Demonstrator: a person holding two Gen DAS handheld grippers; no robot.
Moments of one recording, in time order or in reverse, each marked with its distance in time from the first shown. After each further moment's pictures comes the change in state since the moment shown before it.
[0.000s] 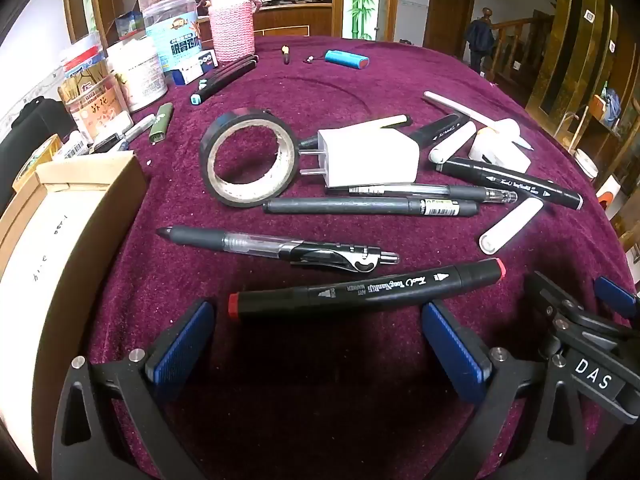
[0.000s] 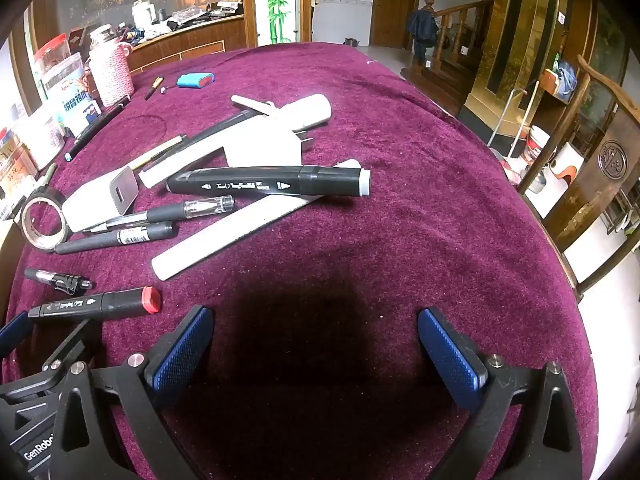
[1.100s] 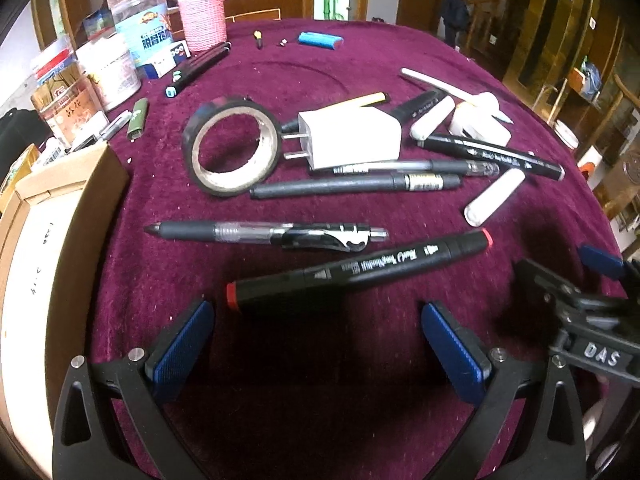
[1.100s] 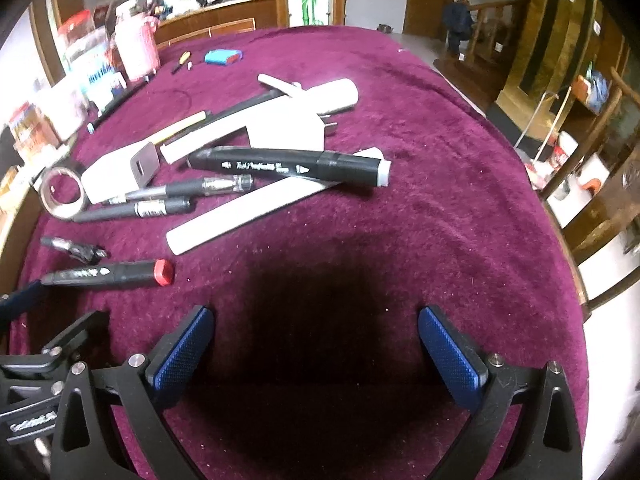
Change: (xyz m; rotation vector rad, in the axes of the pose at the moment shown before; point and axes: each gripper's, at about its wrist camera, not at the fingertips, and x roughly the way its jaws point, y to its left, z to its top) left arm 0.006 0.000 0.003 0.090 0.087 -0.068; right arm 0.000 0.001 0.005 -0.091 0.090 0.078
